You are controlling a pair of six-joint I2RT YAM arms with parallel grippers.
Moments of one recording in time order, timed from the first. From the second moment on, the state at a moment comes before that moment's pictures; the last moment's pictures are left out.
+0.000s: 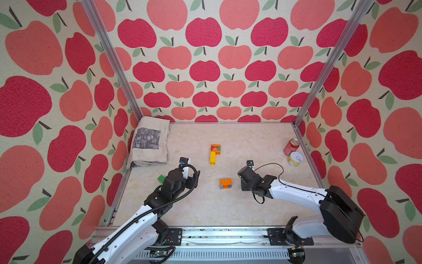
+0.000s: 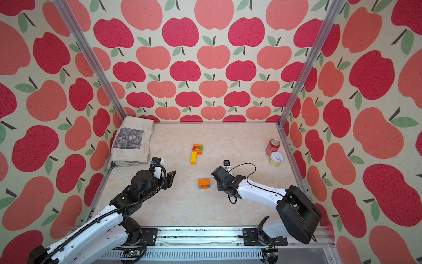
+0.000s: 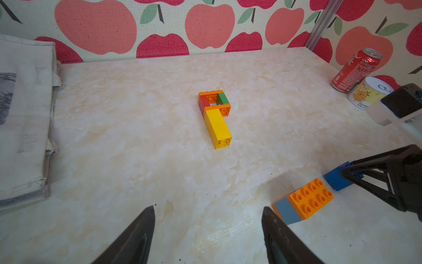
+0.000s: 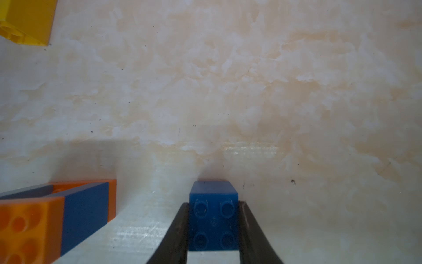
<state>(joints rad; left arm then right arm) -0.59 0.75 0.43 -0.12 -0.15 -0.22 0.91 1.40 0.71 -0.41 0.40 0.67</state>
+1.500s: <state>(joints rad) -0.04 1.23 0.49 -0.35 -0.25 -0.64 0.83 0.85 0.49 -0.26 0.27 0.20</state>
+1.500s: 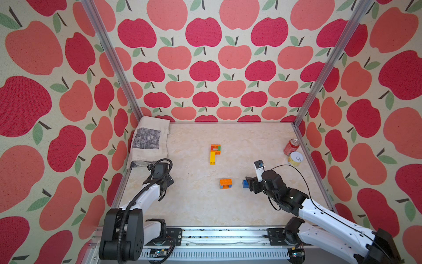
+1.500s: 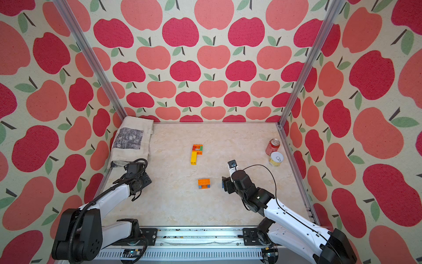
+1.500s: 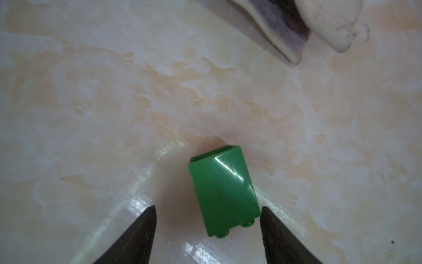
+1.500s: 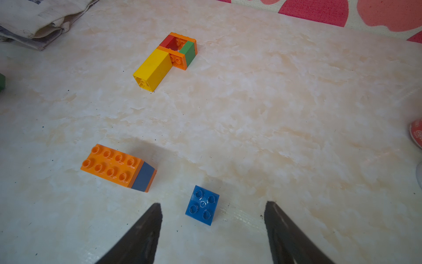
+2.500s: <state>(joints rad) -0.04 1.12 0.46 -0.11 0.09 -0.72 0.84 0.90 0.48 -0.07 0.07 0.31</state>
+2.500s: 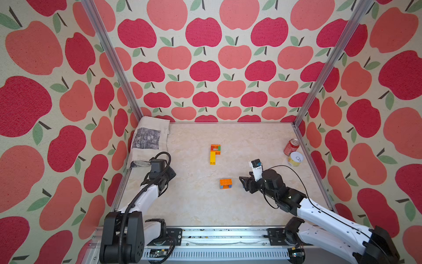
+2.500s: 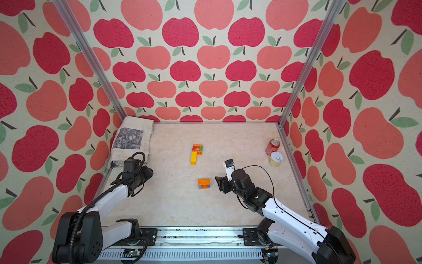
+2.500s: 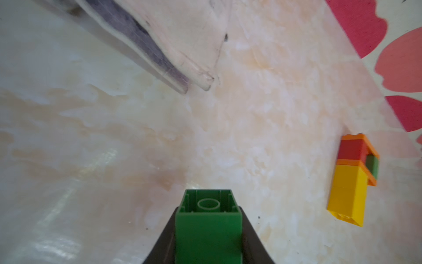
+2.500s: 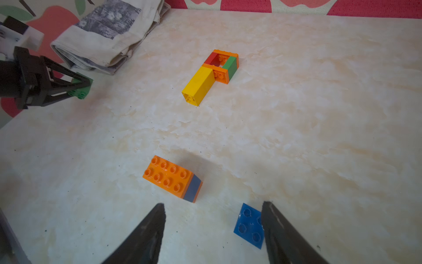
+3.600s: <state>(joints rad) -0.73 1.13 0.47 0.48 0.04 -1.22 1.30 1.55 0.51 0.97 0.58 0.17</state>
